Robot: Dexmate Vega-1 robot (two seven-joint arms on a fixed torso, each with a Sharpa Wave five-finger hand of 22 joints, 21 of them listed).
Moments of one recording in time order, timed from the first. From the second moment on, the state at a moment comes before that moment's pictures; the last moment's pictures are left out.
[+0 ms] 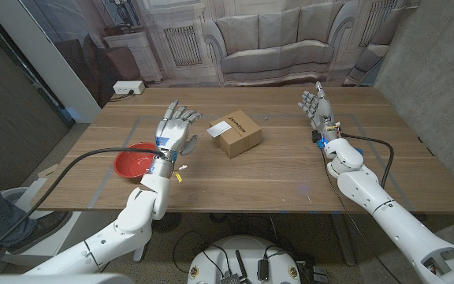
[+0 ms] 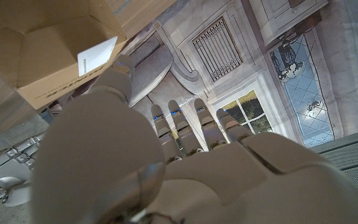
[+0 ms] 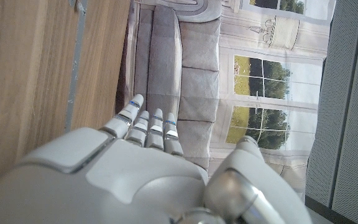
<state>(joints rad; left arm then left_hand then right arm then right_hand) 1.14 0.81 0.61 -1.98 1.03 0.60 0.60 1.10 -0.01 0.36 -0.15 0.20 0.52 -0.22 0.26 0.20 0.49 -0.22 0.22 0.20 0.26 -0.04 0.19 0.17 0.00 -0.01 0.20 0.17 -0.92 -0.49 -0.32 -1.49 0.68 0.28 -0.12 0.20 0.00 0.13 -0.01 0.21 0.23 0.08 0.21 0.19 0.24 0.10 0.23 0.19 0.14 0.04 0.20 0.19 0.26 -0.04 0.27 0.18</state>
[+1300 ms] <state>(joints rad) 1.06 0.74 0.69 -1.85 1.02 0.56 0.65 1.11 -0.01 0.35 -0.14 0.19 0.56 -0.22 0.26 0.20 0.53 -0.22 0.21 0.20 0.28 -0.04 0.19 0.17 0.00 -0.01 0.20 0.17 -0.96 -0.52 -0.30 -1.54 0.69 0.28 -0.12 0.20 0.00 0.13 -0.01 0.21 0.23 0.08 0.21 0.19 0.24 0.10 0.23 0.19 0.15 0.04 0.20 0.19 0.27 -0.04 0.26 0.18</state>
